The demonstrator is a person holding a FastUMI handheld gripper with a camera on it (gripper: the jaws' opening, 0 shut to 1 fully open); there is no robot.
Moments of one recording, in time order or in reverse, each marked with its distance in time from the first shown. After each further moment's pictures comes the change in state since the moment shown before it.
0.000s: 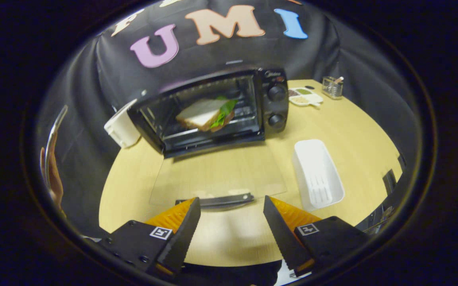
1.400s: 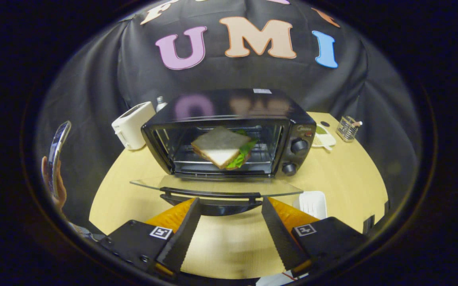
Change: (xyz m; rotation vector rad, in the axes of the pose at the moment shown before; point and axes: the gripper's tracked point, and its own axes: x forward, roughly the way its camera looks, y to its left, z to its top) arm -0.008 0.025 0.103 -0.172 -0.132 0.006
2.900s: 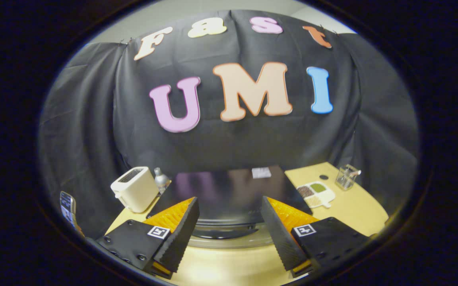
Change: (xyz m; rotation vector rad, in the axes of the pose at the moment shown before) arm -0.025 0.000 0.192 0.055 -0.466 -0.030
